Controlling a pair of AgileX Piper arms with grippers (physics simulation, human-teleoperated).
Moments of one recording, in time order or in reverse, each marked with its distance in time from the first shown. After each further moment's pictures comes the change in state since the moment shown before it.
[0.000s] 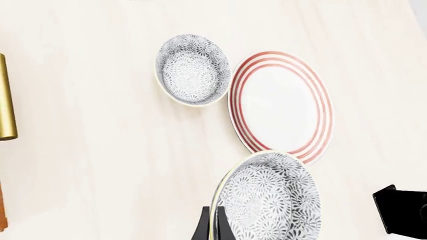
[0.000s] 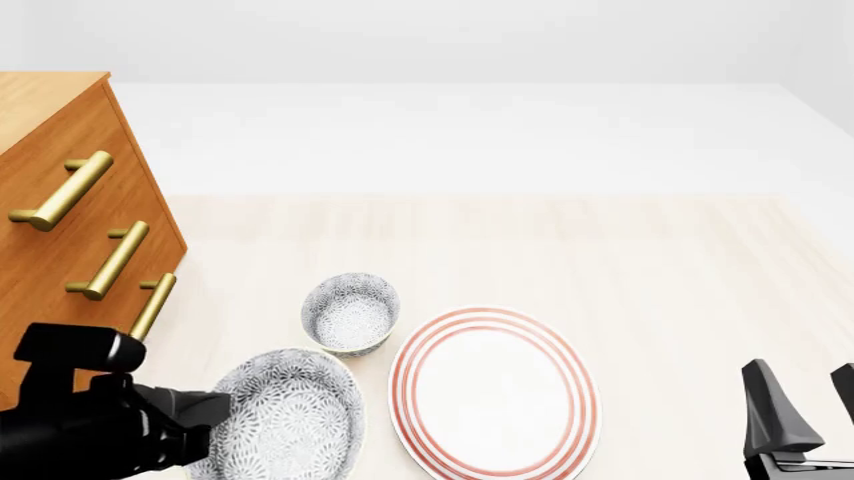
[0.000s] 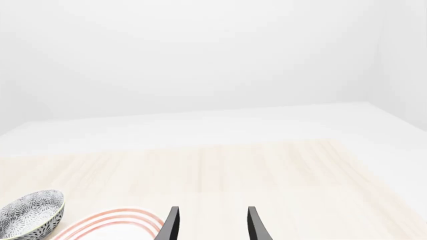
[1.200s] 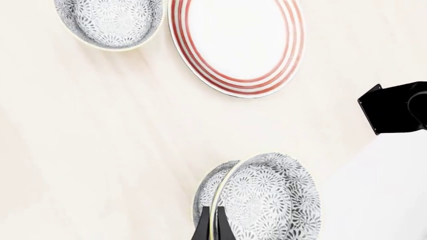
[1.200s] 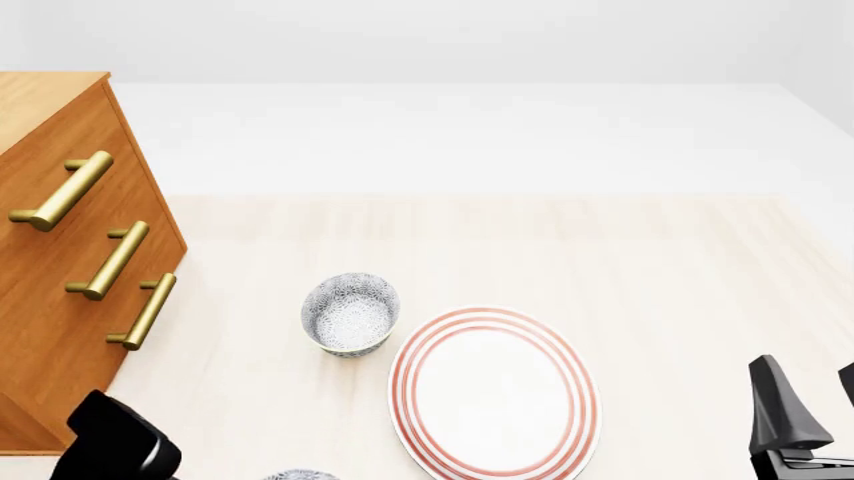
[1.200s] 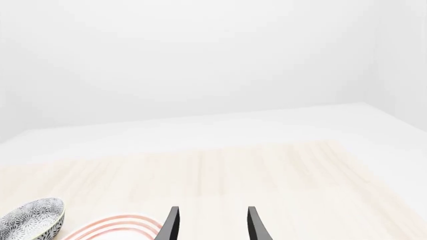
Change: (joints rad) left arm -0.357 -0.040 0.067 0.120 -0.057; right arm -0.014 0.000 -0.010 -0.007 0.020
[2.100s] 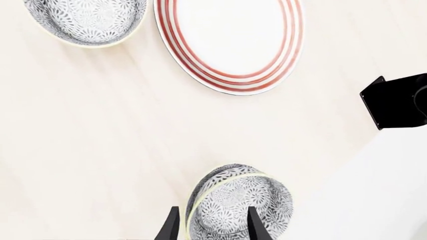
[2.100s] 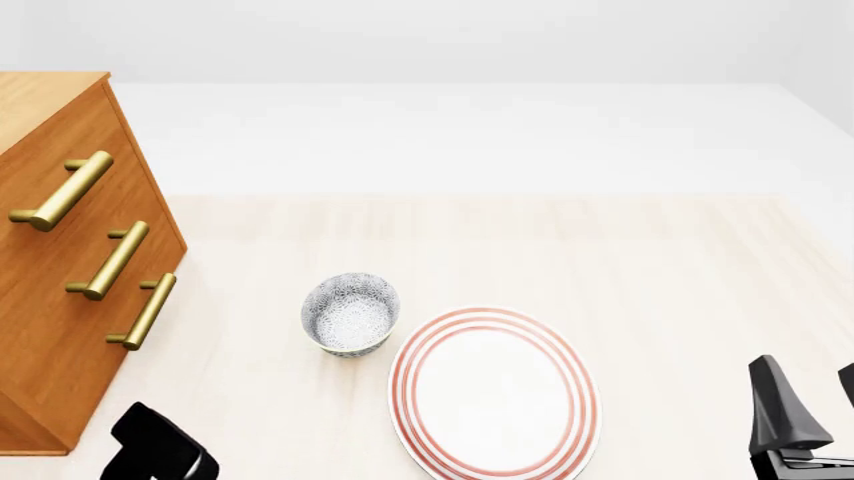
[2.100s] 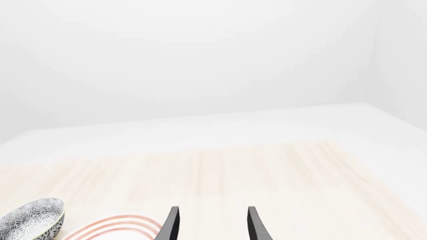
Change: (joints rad) left arm -0.052 0.075 0.060 -0.114 -0.026; right arm 0.000 0.000 0.001 0.000 0.001
